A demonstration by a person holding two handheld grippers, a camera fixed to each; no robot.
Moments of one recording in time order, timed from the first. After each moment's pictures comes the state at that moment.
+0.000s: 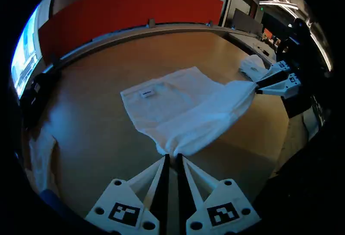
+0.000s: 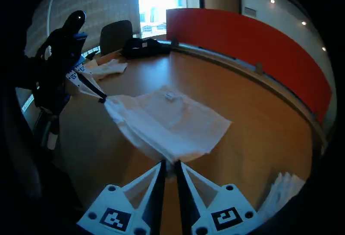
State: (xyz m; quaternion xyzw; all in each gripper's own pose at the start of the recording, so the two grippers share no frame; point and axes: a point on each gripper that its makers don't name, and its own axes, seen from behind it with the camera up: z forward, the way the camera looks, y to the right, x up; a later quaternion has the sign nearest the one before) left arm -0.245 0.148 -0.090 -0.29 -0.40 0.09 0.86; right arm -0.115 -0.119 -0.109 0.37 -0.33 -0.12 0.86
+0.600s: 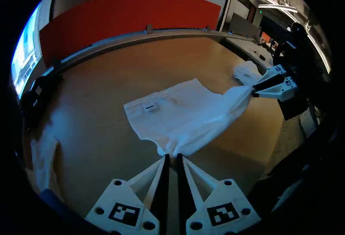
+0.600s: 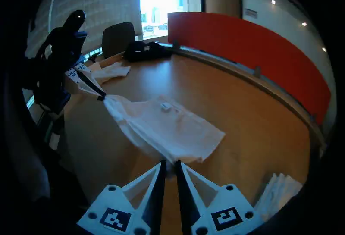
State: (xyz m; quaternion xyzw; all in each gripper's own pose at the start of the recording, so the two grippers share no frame) left arm -0.215 0.153 -0.102 -0.30 -0.40 0.08 0.86; right arm -0.093 -0.112 -0.116 0.37 -0.33 -0.12 0.86
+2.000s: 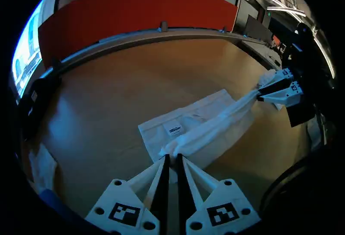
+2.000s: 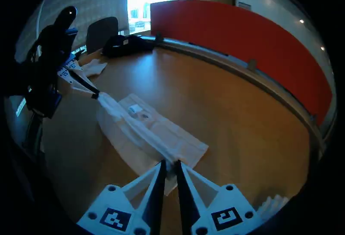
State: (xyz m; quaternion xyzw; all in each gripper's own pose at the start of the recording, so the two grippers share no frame) left arm -0.258 0.157 0.010 -0.27 -0.40 0.08 0.87; right arm -0.140 -0.108 -0.010 0.34 -0.35 -0.13 0.86
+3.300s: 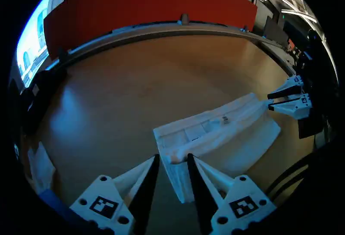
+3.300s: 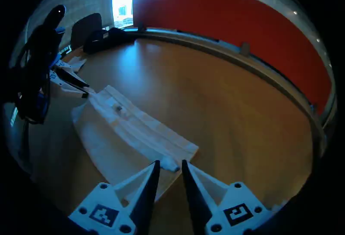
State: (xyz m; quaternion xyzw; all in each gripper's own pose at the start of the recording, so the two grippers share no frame) left arm -0.295 0.146 0.072 -0.20 -0.41 0.08 0.89; right arm -0.190 -0.101 0.044 0.29 -0.37 -0.12 0.87
